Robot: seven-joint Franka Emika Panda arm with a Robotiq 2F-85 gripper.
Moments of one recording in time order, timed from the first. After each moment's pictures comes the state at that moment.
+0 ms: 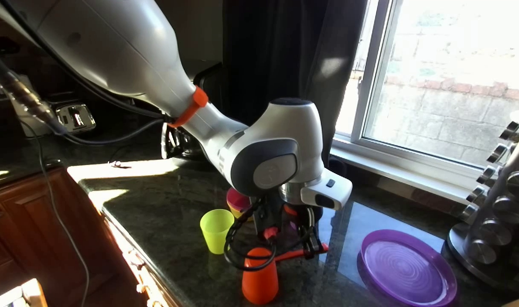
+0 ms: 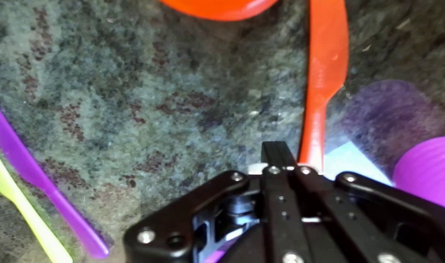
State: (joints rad) arm -0.12 0.26 -0.31 -2.20 -0.10 2.60 0.34
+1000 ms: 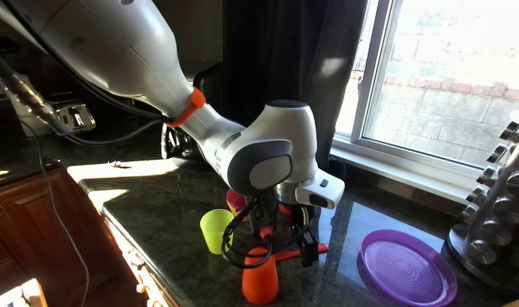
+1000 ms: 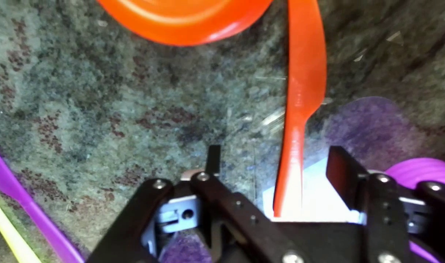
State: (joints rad) arm -0.14 0.26 -0.27 -2.21 -0.09 2.60 0.33
